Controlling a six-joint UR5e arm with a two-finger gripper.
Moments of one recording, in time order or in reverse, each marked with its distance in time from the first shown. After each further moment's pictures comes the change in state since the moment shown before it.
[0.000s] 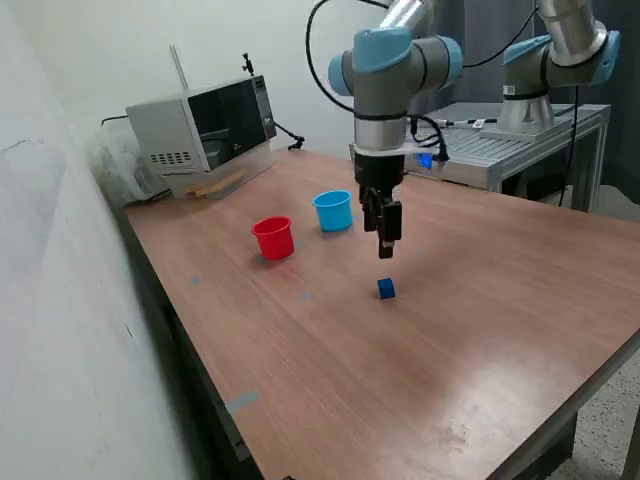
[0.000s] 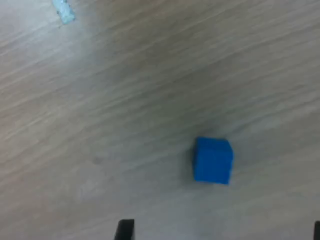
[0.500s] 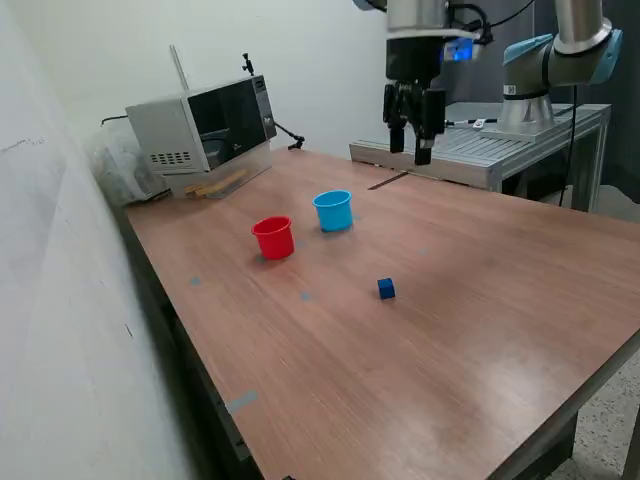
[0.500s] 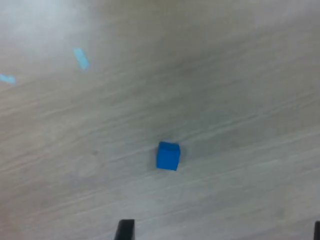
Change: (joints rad) arm 0.040 -0.243 0.087 0.080 0.058 -0.038
